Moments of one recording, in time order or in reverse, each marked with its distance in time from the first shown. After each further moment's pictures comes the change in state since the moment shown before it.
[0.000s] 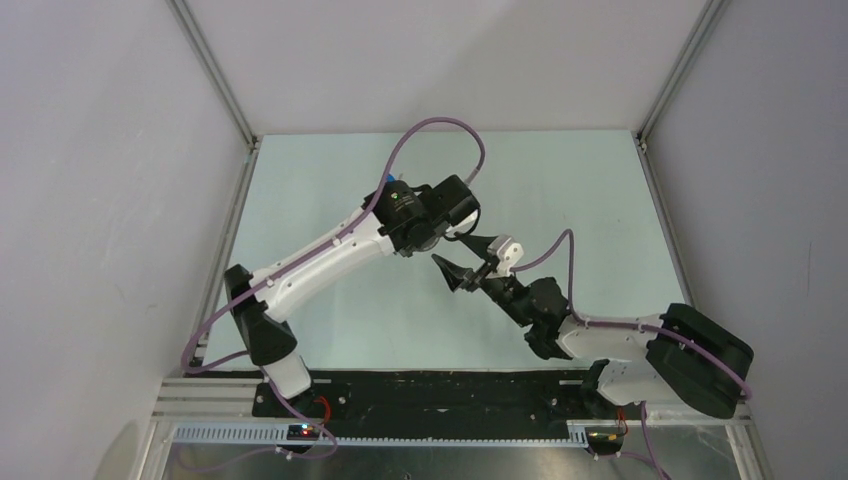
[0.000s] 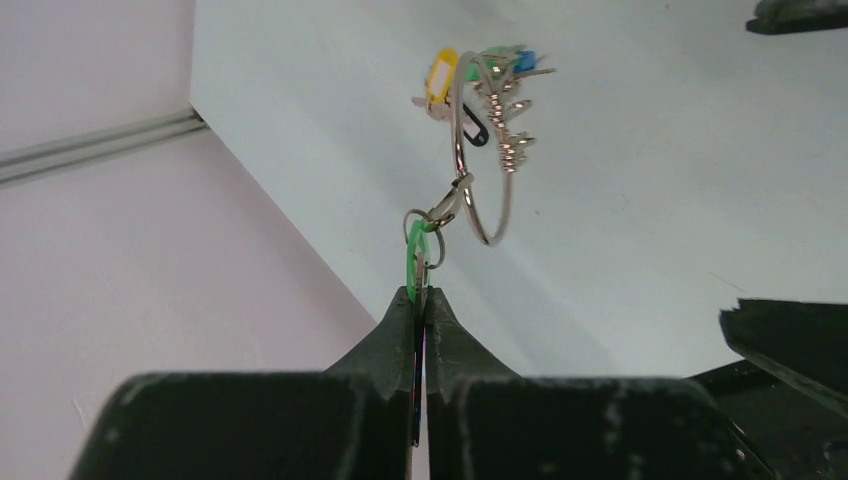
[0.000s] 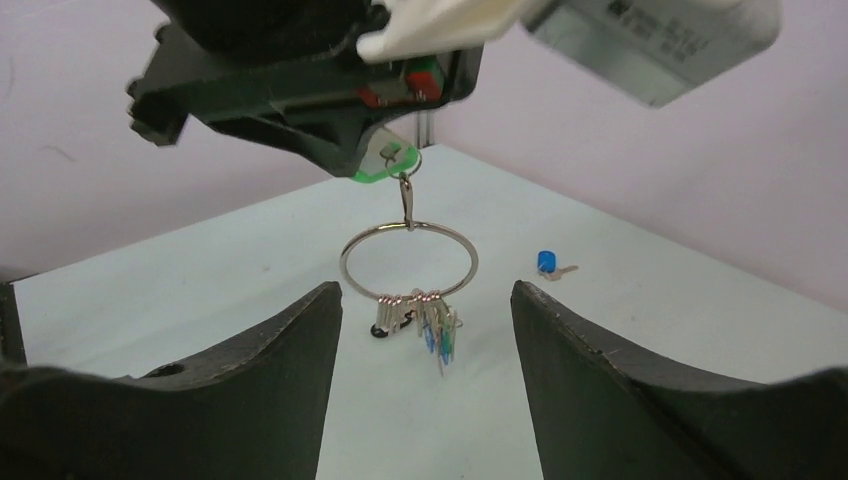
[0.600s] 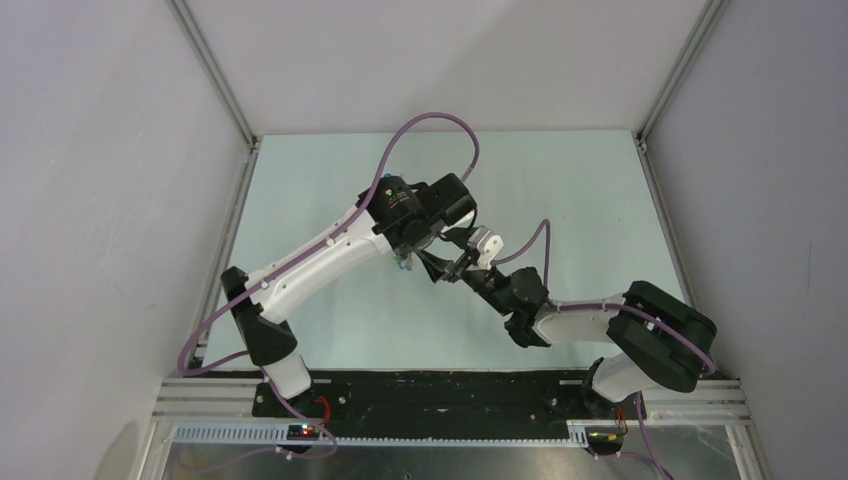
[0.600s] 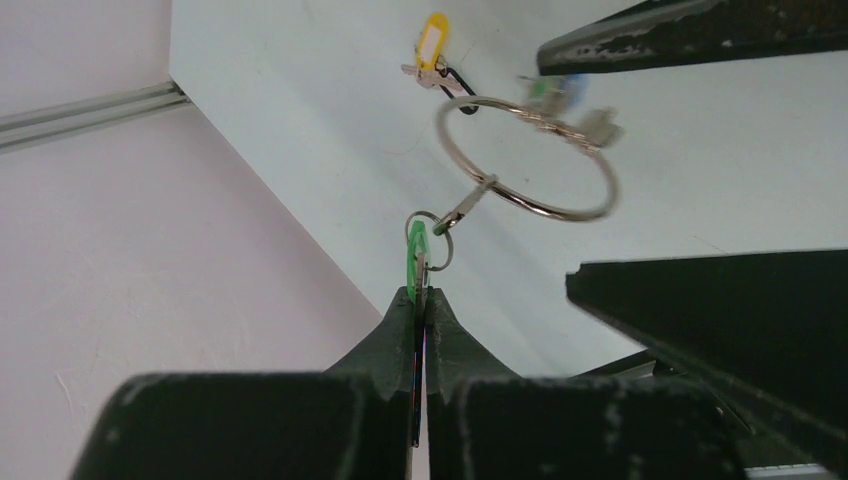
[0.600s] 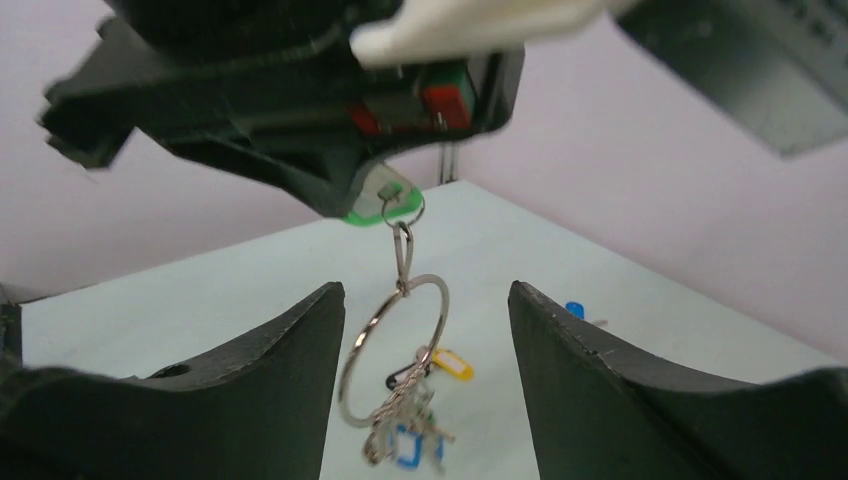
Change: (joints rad) left arm -0.004 0.013 0.092 -0.147 0.023 -0.077; right arm 0.003 0.229 0.125 0.149 -0.058 -0.018
